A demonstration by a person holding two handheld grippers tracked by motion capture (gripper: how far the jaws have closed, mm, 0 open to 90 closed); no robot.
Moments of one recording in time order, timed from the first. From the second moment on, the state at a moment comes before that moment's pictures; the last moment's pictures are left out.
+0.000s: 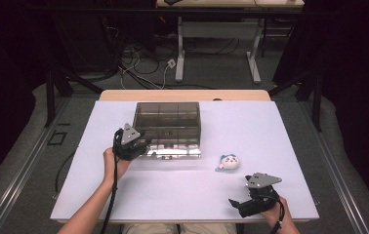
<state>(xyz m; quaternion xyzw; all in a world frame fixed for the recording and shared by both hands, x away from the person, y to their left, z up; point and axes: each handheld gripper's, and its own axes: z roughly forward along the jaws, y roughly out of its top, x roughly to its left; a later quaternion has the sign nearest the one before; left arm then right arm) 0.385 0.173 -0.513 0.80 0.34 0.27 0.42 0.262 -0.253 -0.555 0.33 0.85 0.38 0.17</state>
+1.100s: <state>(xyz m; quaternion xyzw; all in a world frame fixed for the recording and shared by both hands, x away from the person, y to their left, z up) 0.308 0.198 -0.505 0.82 0.33 0.22 0.41 0.262 -0.252 -0.555 0.32 0.85 0.38 0.17</state>
